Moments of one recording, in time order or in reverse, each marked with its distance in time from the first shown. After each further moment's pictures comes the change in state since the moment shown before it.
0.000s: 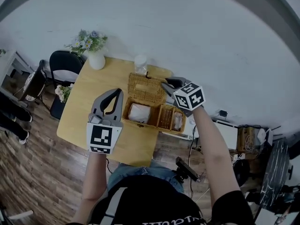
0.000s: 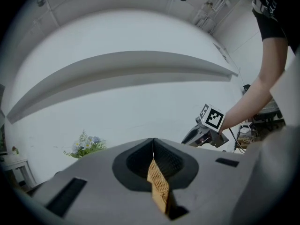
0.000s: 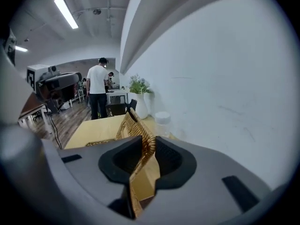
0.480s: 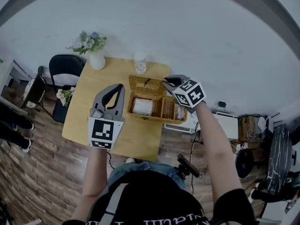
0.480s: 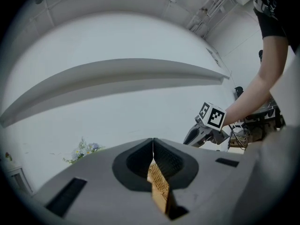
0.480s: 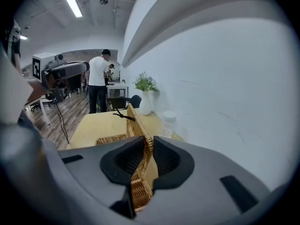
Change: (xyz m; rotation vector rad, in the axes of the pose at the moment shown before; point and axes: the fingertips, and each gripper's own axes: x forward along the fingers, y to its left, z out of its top) left arm -0.029 0.003 0.019 0.026 -0.034 -0.079; right arm -0.027 0.042 0.002 -0.075 0.073 -0.048
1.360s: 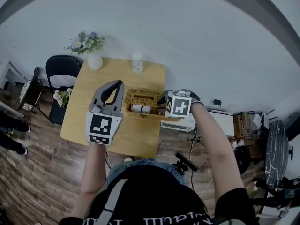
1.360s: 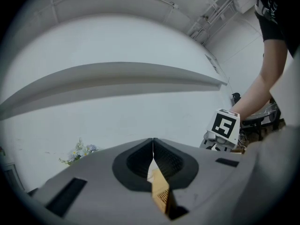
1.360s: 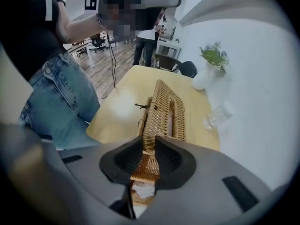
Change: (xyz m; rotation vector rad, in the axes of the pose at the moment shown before) left arm -0.008 0.006 0.009 -0.029 -0.049 -0.043; right arm -0.013 0.116 -0.071 -0.559 0.499 0.371
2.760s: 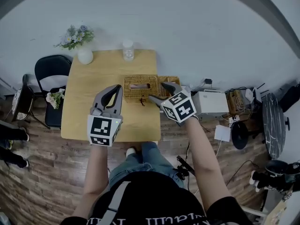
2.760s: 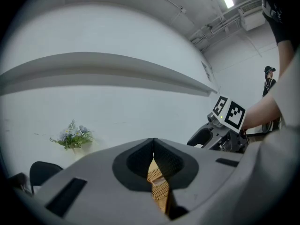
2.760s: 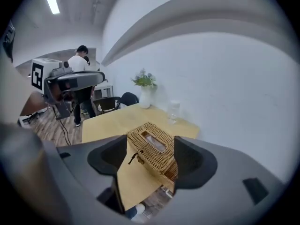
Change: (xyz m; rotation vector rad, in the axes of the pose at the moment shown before) left arm -0.054 -0.024 -0.042 -0.114 0.040 -0.151; right arm -0.048 0.014 0.037 0.827 -0.419 -0.511
